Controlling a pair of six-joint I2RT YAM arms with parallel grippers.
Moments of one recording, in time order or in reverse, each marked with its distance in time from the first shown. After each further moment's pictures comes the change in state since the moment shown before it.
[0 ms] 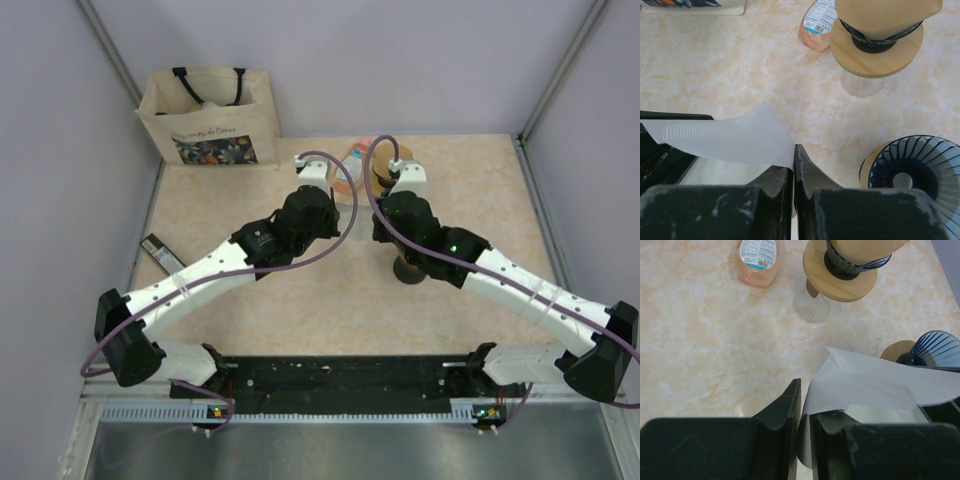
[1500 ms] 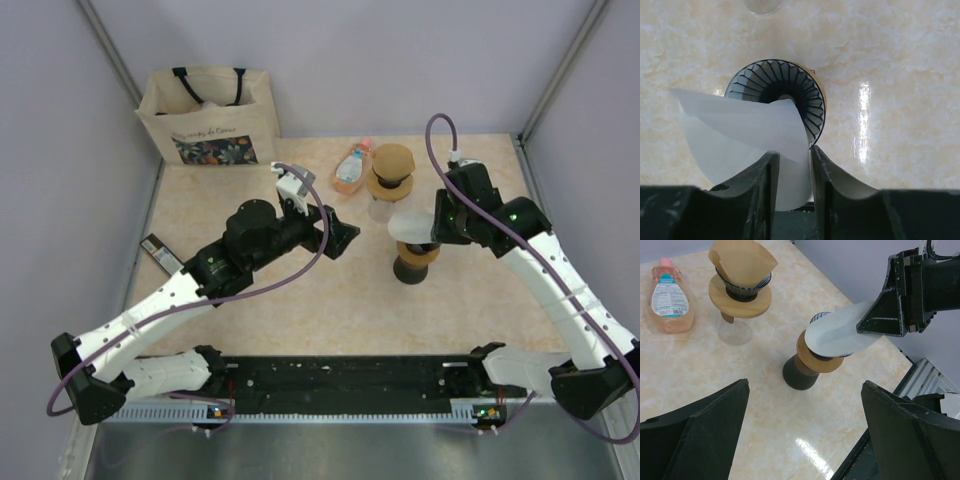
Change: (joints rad) left arm 0.012 -0.295 -0.153 0.173 0.409 0.154; right arm -0.397 -0.042 0.217 -0.654 -0.286 -0.033
